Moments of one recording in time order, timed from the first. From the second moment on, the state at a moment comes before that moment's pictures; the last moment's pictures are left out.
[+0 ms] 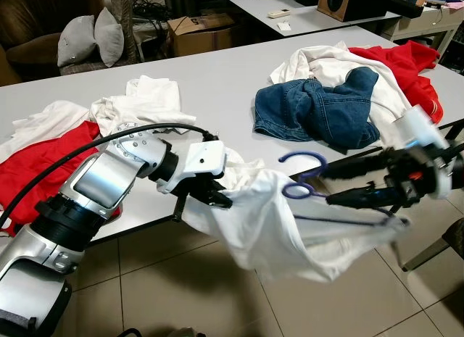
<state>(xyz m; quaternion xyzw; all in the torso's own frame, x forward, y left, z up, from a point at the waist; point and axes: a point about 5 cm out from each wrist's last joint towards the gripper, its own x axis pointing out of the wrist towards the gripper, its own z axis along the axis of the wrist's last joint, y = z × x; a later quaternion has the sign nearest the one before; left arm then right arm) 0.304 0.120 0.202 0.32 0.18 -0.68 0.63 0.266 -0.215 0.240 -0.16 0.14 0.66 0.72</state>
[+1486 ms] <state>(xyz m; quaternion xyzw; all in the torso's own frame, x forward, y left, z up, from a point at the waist) 0.303 0.110 0.212 0.28 0.16 -0.68 0.65 0.276 -0.203 0.219 -0.16 0.14 0.65 0.73</state>
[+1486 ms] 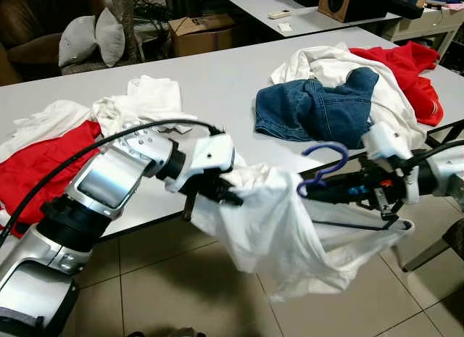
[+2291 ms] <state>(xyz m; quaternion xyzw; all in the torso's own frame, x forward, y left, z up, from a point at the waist) 0.319 0.142 0.265 0.17 0.03 -0.65 0.74 0.266 -0.196 0.203 -0.10 0.09 0.58 0.81</state>
